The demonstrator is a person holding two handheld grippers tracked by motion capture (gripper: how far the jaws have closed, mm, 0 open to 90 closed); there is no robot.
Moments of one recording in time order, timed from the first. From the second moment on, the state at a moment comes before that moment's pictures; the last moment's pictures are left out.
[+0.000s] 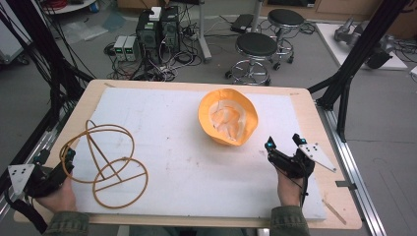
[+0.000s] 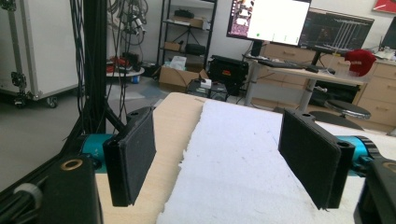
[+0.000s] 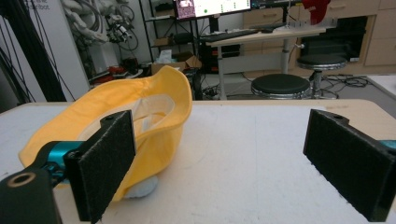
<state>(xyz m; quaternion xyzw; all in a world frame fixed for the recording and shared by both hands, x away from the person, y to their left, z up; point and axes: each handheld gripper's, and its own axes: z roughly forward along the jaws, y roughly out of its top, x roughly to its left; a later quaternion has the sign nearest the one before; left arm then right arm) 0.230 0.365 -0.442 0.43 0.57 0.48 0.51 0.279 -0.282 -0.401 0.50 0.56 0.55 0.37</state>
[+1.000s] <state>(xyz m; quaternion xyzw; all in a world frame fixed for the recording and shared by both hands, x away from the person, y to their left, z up) 0.231 0.362 -0.442 0.44 0.56 0.48 0.52 0.356 -0.247 -0.381 0.51 0.61 0.51 0.33</state>
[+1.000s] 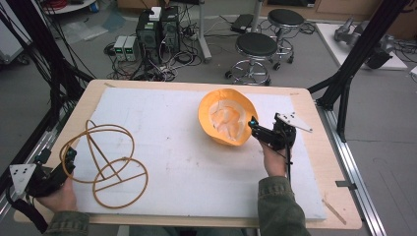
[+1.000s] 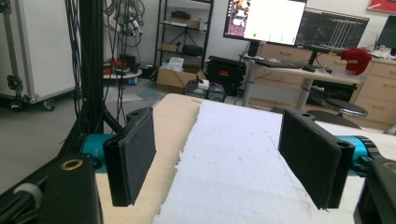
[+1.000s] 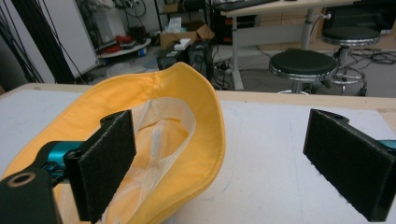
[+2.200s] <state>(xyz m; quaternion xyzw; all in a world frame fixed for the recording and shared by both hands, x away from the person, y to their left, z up) 0.234 0.361 -0.441 0.44 0.55 0.48 0.52 0.410 -0.242 -0.401 0.59 0.63 0.47 0.18</state>
